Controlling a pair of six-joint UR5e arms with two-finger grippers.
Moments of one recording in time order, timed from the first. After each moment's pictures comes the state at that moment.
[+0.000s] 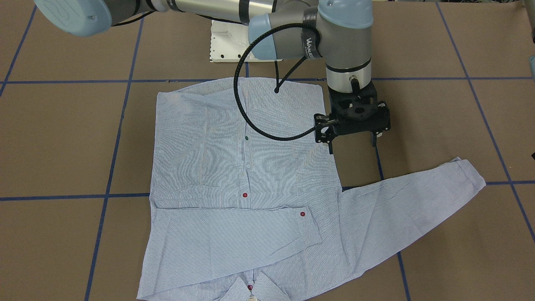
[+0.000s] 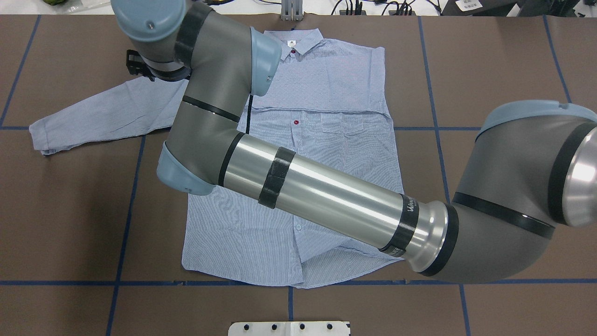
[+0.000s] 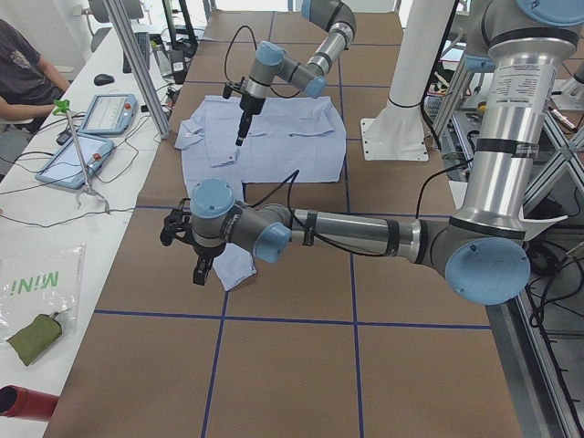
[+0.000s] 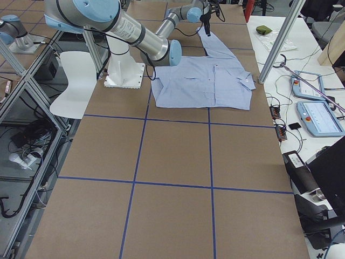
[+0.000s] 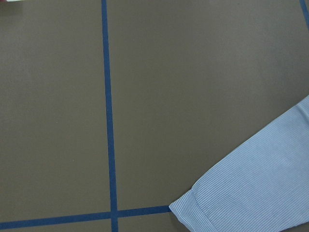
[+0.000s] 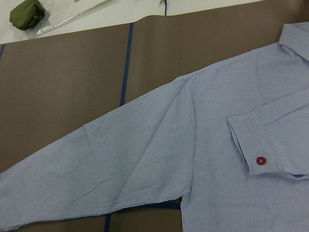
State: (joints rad) left arm -1.40 -1.67 -1.42 -2.22 -2.30 -0.53; right arm 0.57 -0.21 1.06 -1.39 1.74 1.25
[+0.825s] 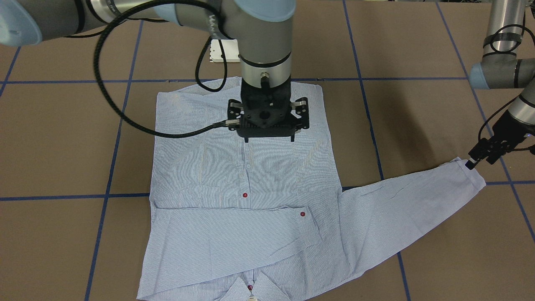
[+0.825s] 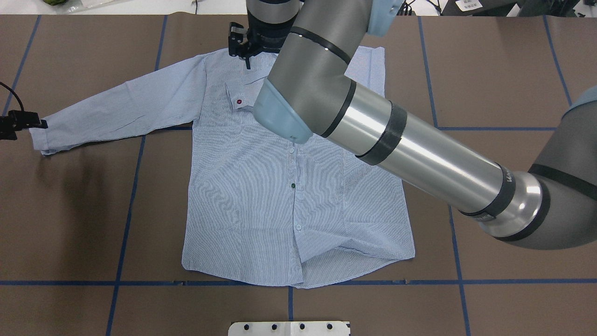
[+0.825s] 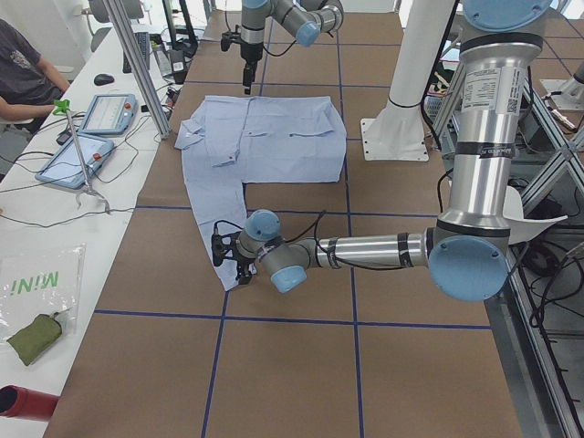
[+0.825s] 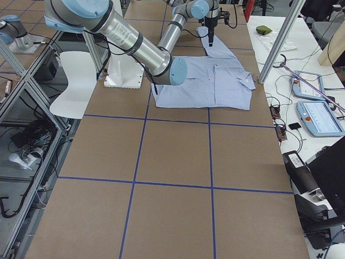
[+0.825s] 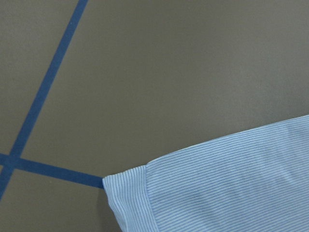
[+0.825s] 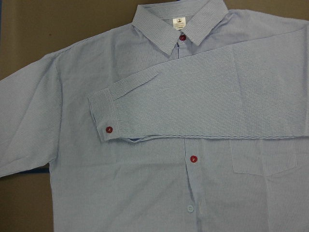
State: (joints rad) left arm -1.07 -1.60 -1.32 -2.68 -2.04 -1.19; right arm 0.77 -0.44 1.45 -1.83 2.00 1.08
